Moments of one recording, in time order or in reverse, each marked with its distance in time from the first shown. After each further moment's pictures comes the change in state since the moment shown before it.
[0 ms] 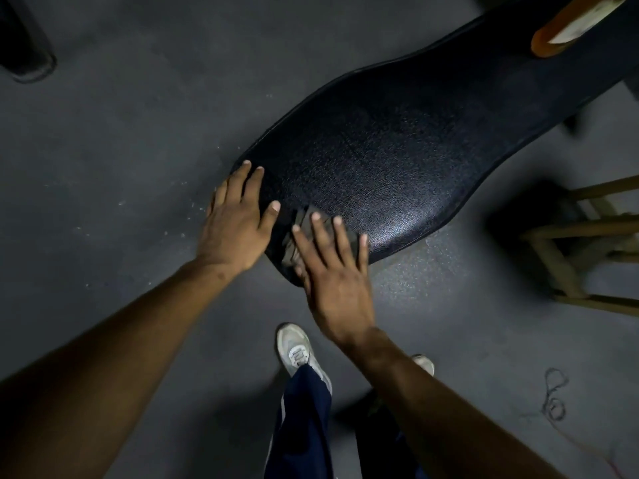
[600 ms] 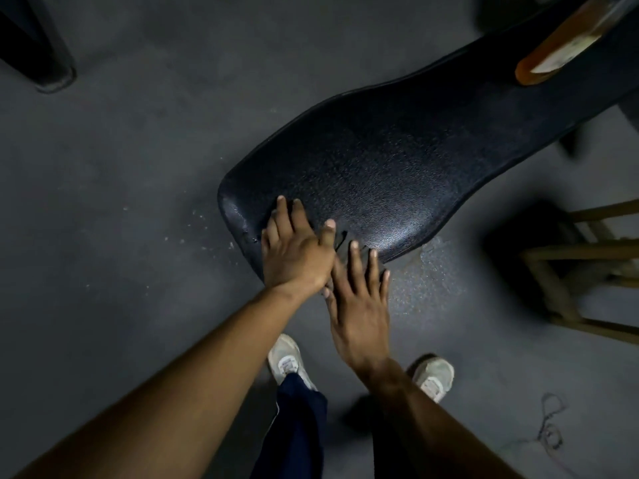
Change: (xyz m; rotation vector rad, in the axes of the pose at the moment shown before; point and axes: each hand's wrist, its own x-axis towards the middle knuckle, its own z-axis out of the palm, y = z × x) left_hand -0.013 0.128 0.030 -0.254 -0.069 -0.351; right_hand -0.037 0.061 -0.005 0.133 -0.029 0.135
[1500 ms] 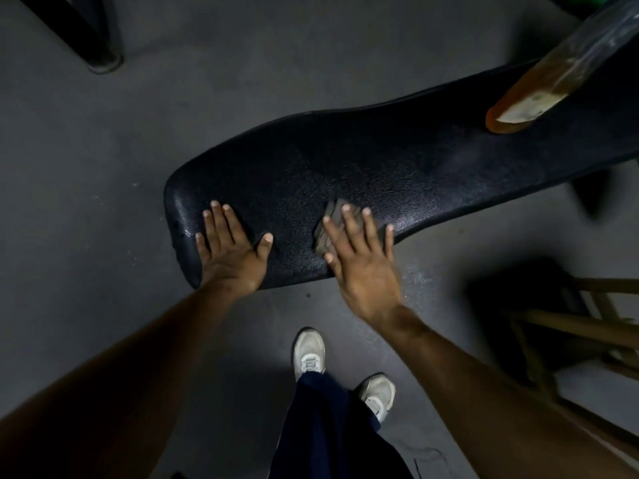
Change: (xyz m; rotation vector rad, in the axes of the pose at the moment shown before) left_hand 0.013 0.027 0.066 0.281 0.168 -0.295; right_hand 0.120 0.159 -0.096 -0.167 -0.128 -0.400
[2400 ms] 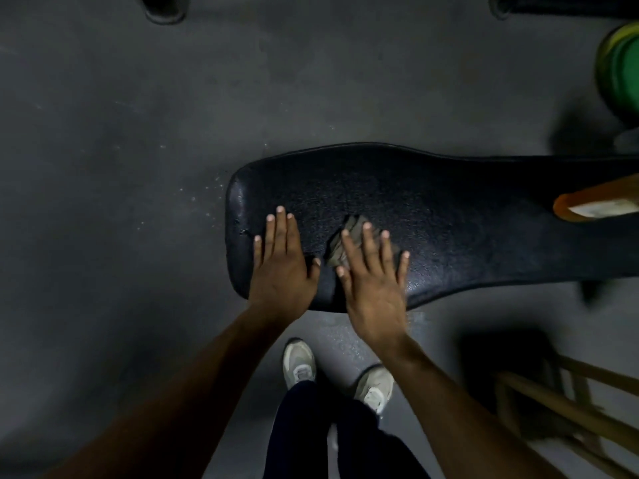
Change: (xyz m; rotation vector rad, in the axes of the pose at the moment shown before) left_hand -0.008 -0.020 -0.015 -0.295 0.041 0.149; right_hand 0.044 -0.073 0.005 -0.080 -0.068 -0.008
